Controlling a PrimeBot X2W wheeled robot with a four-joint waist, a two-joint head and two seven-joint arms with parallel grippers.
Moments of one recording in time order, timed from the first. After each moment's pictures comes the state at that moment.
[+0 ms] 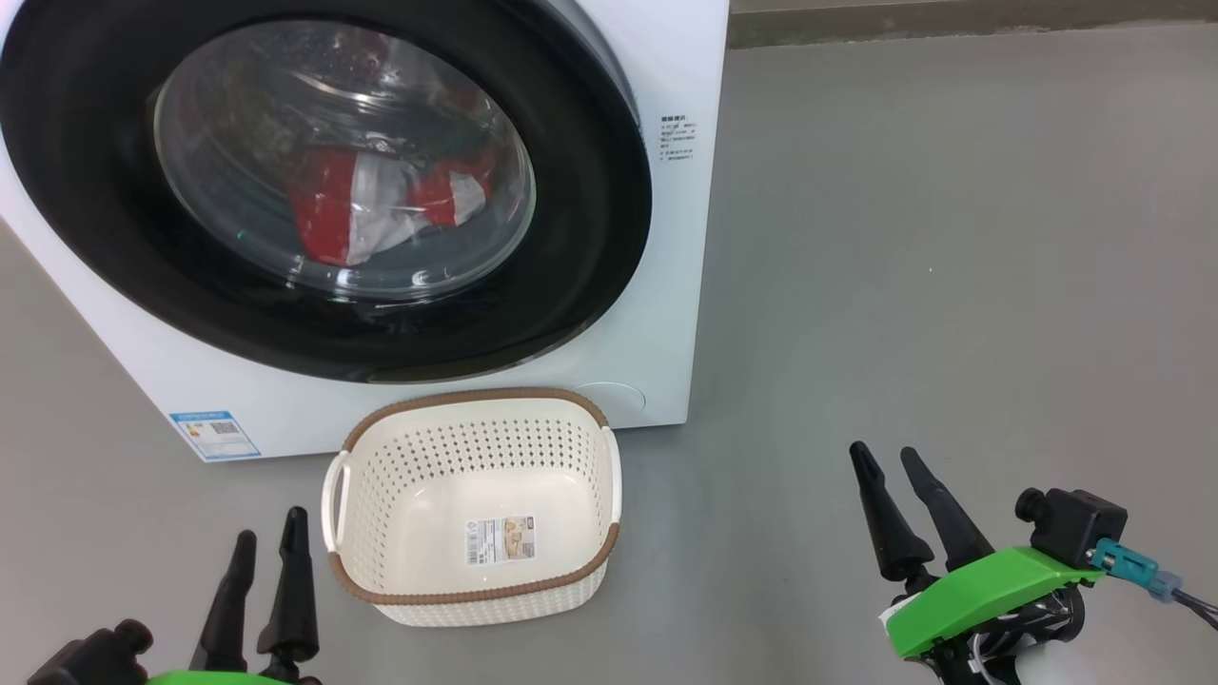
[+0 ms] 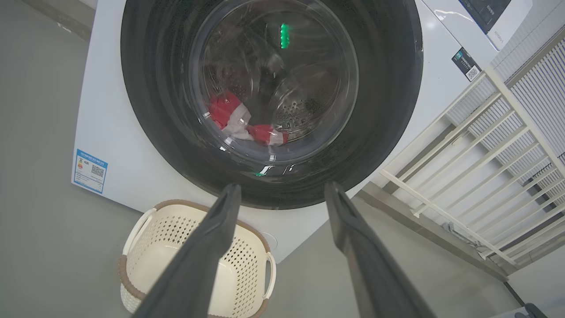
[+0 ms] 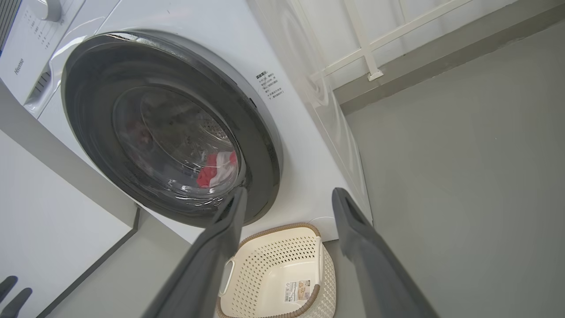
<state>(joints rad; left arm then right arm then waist) -0.02 0.02 0.10 0.17 -0.70 -0.12 -0.12 -0.11 -0.03 0.10 0.31 0.72 0.13 -0.12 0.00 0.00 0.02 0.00</state>
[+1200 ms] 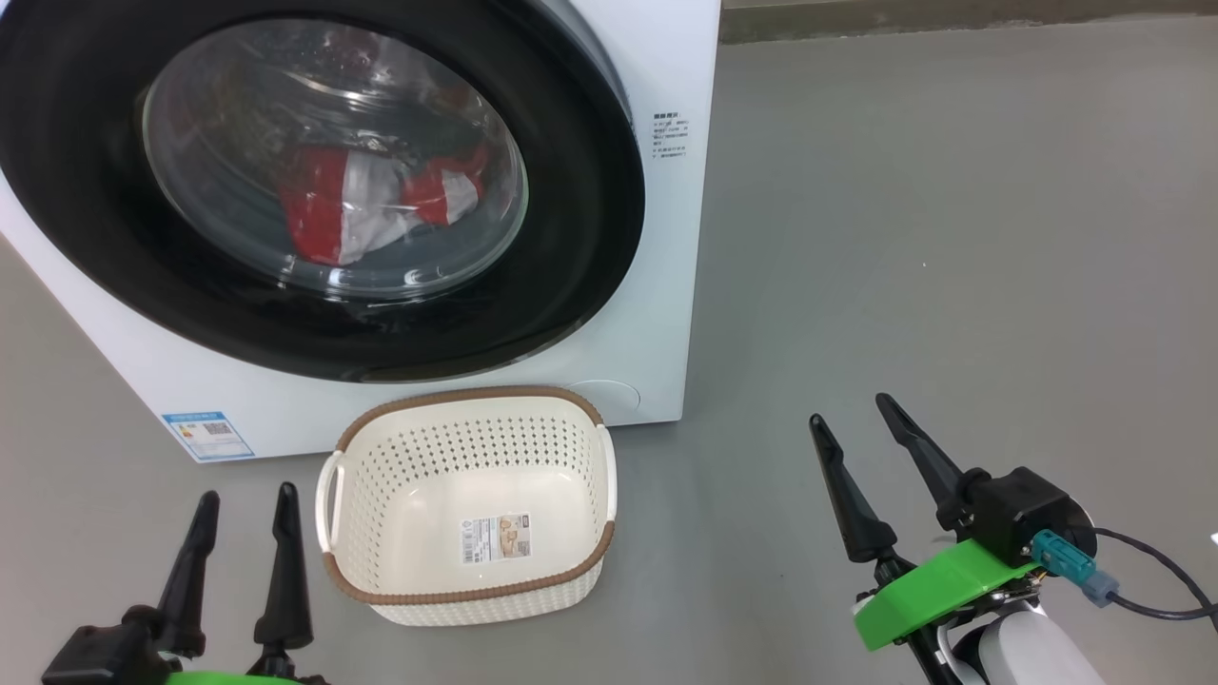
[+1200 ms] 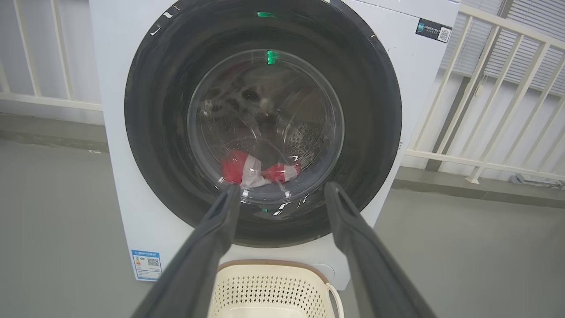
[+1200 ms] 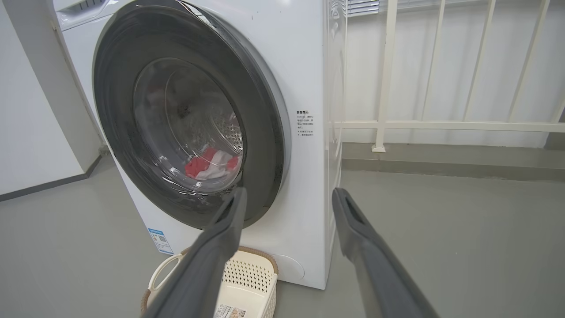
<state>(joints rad) -0.02 0.03 0.13 0.10 -0.28 -0.12 -0.22 -0.15 -0.04 0.15 0.27 0.28 0.13 -0.22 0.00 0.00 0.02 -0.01</state>
